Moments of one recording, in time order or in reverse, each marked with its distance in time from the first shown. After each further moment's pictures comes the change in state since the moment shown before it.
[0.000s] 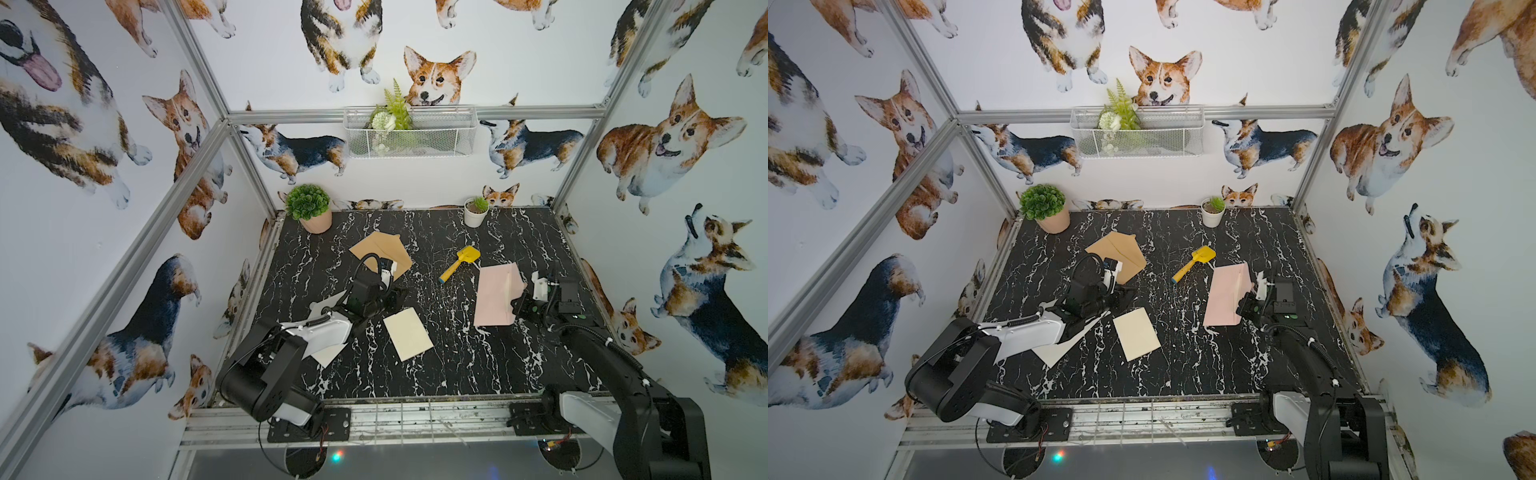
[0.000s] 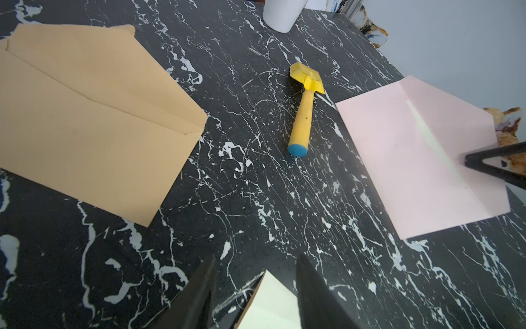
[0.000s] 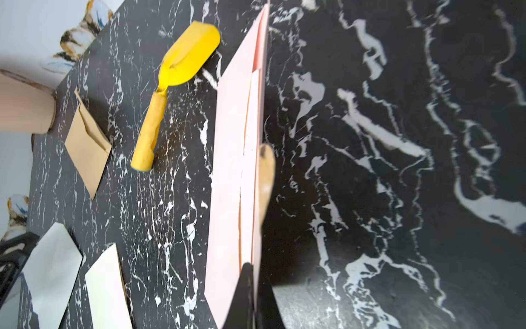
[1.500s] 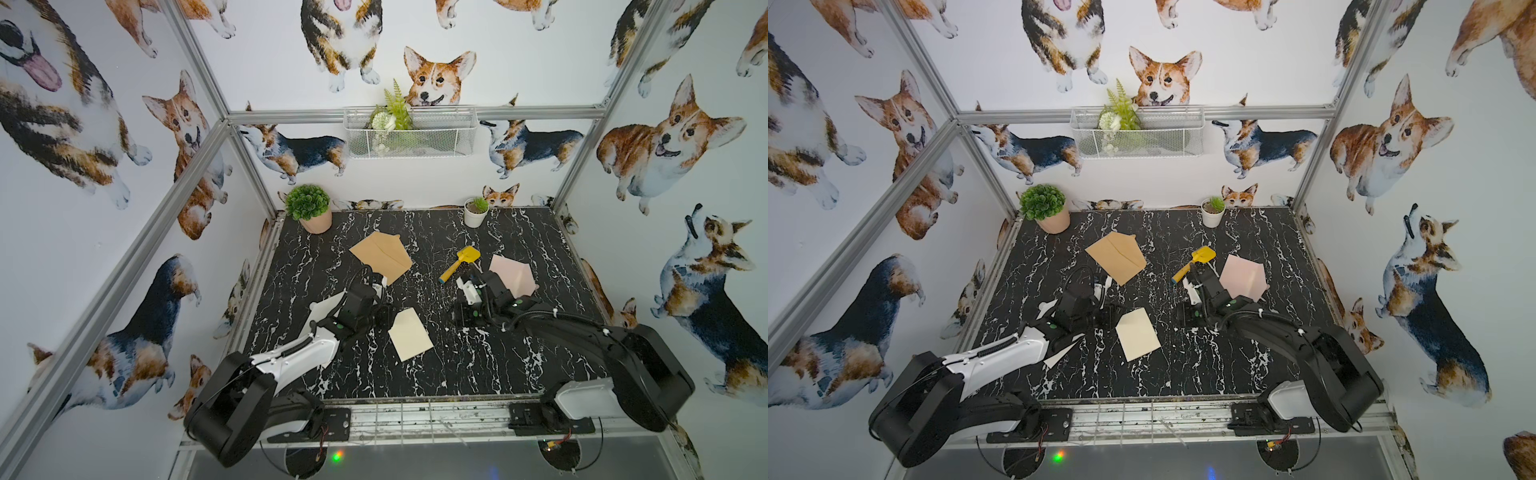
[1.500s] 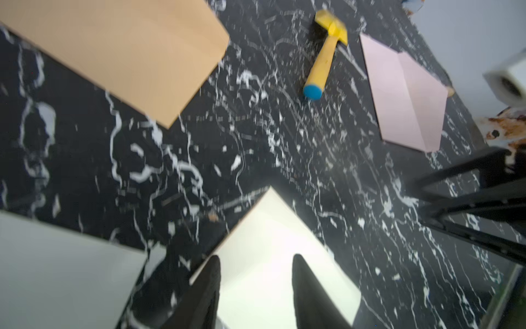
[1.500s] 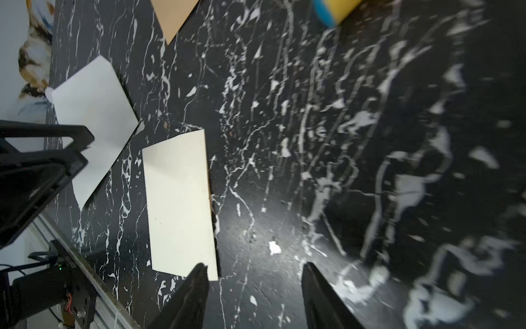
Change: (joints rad) left arm -0.047 -0.261 -0.113 -0.314 -0.050 -0.140; right arm 0.660 0.363 0.209 0.052 0.031 0.084
